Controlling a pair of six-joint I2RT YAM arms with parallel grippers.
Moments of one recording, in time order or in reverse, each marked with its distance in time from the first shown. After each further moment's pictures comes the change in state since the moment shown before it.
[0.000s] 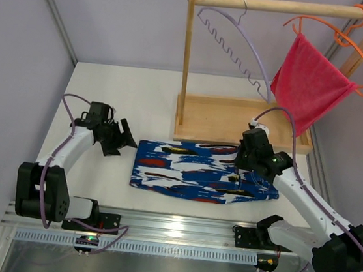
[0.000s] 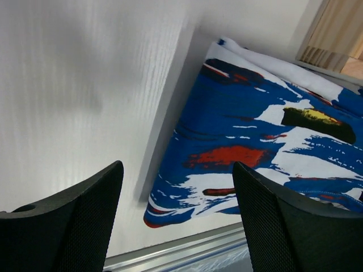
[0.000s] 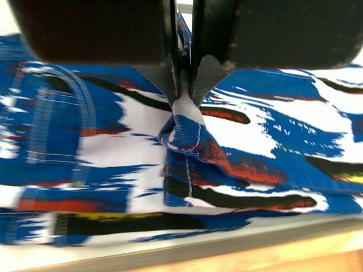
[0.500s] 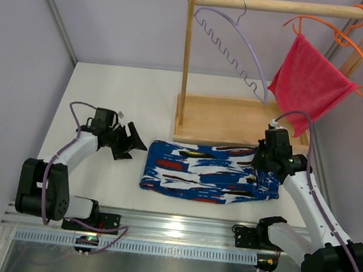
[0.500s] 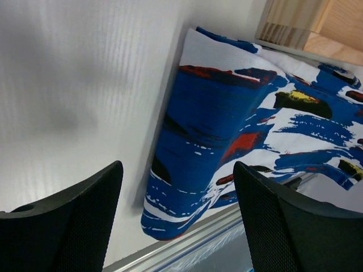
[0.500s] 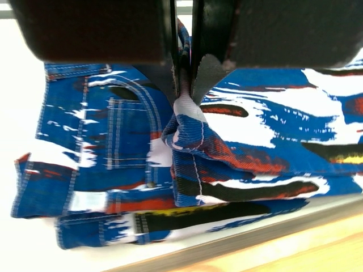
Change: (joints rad) left arm -0.042 0.016 -0.115 0.190 0.173 -0.094; right arm -0.261 -0.071 0.000 -0.096 -0.059 -0.145
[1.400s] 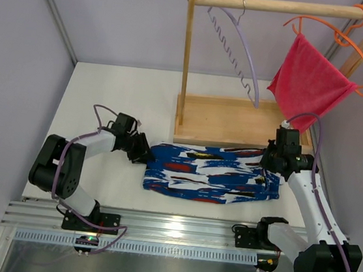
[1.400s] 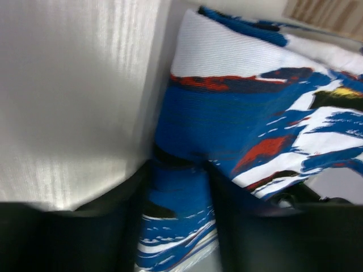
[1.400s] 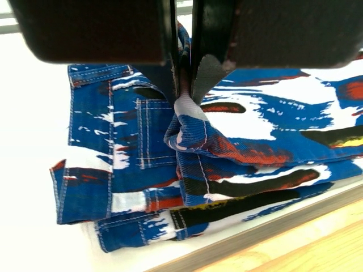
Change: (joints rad) left arm -0.174 0.207 -0.008 0.177 0.006 -0.095; right arm -0.163 0.011 0.010 -0.034 -0.029 -0.032
